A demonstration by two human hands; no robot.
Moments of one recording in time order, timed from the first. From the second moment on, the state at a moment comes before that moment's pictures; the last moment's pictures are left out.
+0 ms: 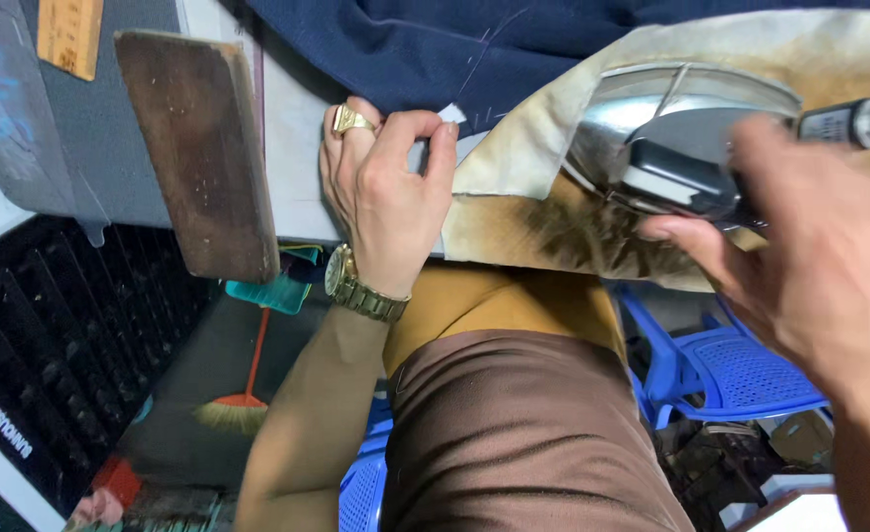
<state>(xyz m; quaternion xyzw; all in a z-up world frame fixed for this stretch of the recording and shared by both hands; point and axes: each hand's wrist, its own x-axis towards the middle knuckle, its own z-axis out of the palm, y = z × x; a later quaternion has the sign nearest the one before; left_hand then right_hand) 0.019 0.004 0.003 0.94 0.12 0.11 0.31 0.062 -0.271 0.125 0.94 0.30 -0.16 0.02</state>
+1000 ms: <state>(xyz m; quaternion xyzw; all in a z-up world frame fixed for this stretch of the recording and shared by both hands) 0.034 0.065 0.038 0.72 0.11 -0.04 0.68 0.090 -0.173 0.101 0.84 0.48 -0.24 0.04</state>
